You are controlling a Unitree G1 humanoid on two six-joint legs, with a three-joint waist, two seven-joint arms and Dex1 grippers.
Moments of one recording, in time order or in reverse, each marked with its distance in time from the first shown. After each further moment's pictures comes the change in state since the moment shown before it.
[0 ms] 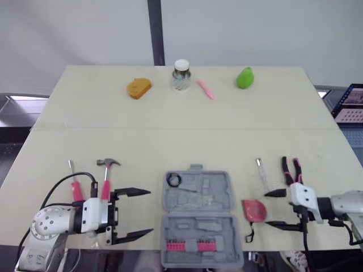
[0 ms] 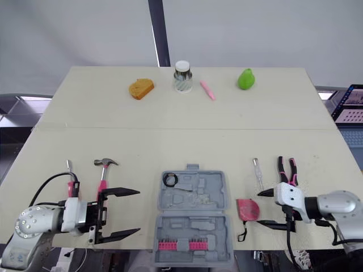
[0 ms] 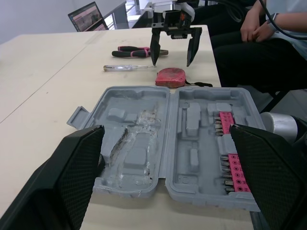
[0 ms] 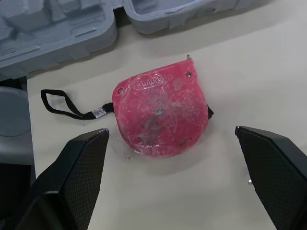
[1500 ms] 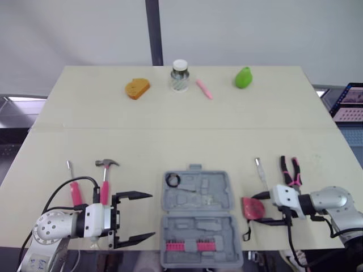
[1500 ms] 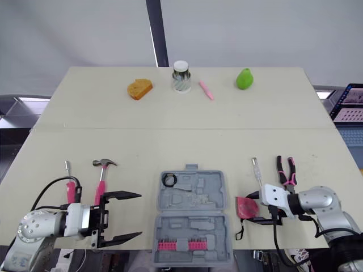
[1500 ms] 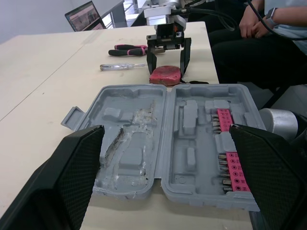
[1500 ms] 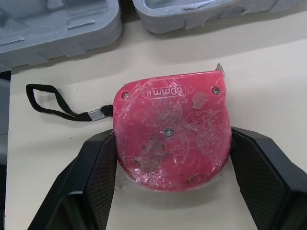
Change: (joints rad) left arm 0.028 -0.003 -0.017 0.005 0.023 -0.053 0.021; right arm -0.101 0.061 0.113 0.127 -0.066 -0.110 -0.012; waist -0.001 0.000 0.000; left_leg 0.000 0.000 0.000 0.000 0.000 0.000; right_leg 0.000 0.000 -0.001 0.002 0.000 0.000
